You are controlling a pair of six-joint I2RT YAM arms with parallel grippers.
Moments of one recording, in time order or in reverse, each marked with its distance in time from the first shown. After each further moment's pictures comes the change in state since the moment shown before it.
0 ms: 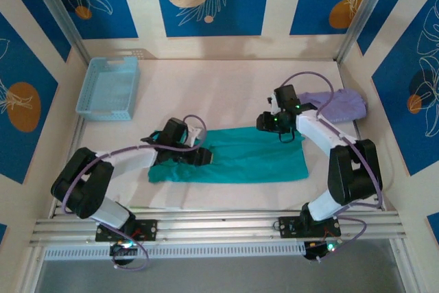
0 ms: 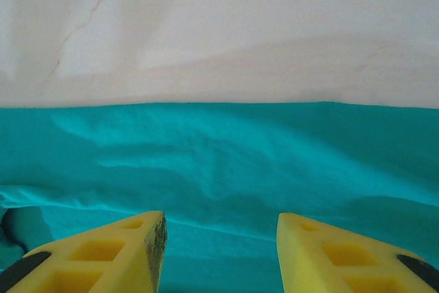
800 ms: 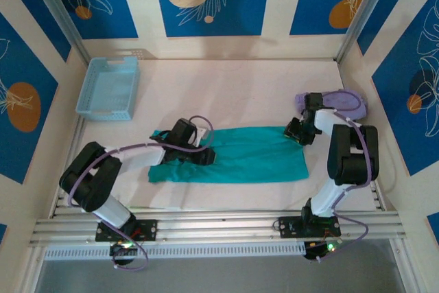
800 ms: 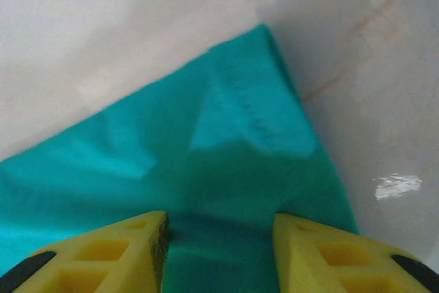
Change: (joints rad) left arm -0.058 0.072 0.053 -0.020 -0.204 0.028; right arm -0.331 0.188 -0.045 -0.015 -0.005 0.121
